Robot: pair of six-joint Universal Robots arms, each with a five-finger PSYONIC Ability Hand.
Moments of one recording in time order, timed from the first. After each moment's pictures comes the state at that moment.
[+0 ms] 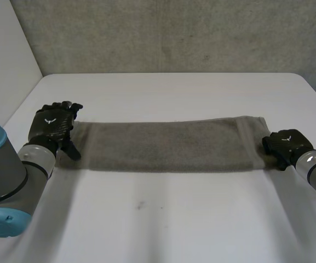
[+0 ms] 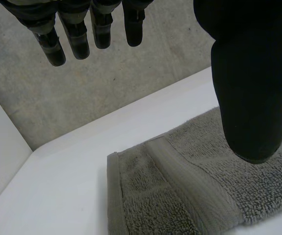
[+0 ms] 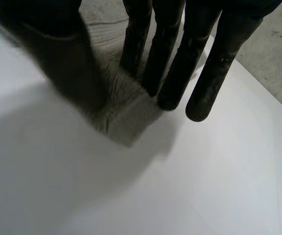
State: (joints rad) left arm 4.44 -1.87 -1.81 3.54 -1.59 3.29; right arm 1.58 -0.99 1.60 -0.16 1.28 2.50; left_hand 0.18 0.17 0.17 0.17 0.03; right_hand 1.10 1.11 1.09 1.10 0.92
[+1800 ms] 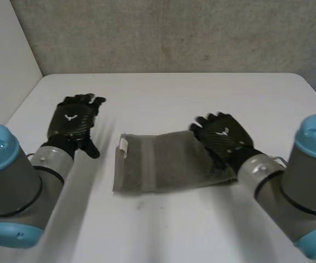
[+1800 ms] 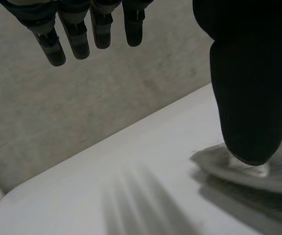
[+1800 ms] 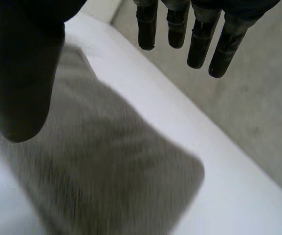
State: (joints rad) left arm 4.29 -1.82 -1.82 3.58 -1.59 3.30; right arm 2.03 -1.27 1.72 -0.20 1.36 2.71; left_hand 0.18 0.16 0.17 0.17 0.03; right_hand 0.24 0.24 0.25 0.26 0.06
